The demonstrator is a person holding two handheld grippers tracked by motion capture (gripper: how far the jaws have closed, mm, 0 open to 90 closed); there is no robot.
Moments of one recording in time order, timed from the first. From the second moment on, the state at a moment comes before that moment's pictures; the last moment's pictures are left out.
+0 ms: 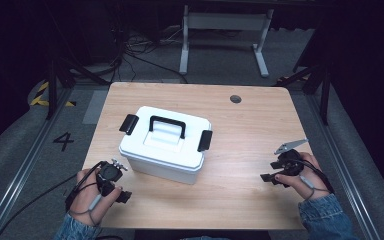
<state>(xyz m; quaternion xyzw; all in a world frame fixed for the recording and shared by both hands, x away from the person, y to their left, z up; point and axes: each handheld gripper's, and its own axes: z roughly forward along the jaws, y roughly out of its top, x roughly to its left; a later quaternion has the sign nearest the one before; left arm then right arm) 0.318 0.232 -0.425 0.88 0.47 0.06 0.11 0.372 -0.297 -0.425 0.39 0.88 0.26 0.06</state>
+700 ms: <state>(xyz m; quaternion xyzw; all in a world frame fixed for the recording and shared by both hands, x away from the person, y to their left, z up) 0.318 0.231 -0.423 0.87 0.47 0.05 0.13 0.375 -0.276 -0.384 0.33 0.88 0.33 0.07</state>
